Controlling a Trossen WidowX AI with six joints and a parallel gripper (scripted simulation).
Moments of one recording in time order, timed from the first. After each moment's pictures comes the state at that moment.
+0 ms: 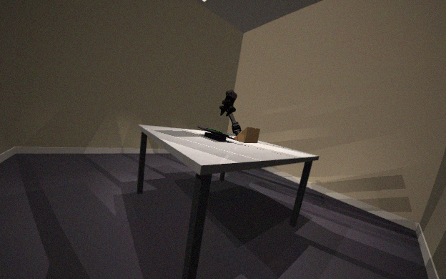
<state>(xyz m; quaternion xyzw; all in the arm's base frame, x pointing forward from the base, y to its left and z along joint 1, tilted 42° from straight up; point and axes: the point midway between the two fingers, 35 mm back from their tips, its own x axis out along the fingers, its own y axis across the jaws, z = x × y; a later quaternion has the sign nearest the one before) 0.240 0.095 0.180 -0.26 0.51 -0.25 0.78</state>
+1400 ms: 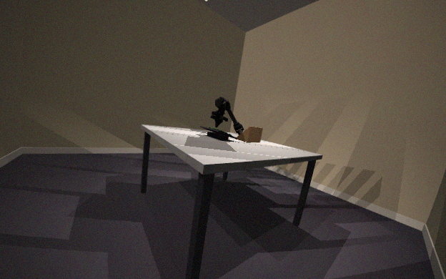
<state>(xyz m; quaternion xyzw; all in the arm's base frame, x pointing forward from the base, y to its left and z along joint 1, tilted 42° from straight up) 0.374 0.033 0.068 -0.22 0.59 -0.28 0.72</state>
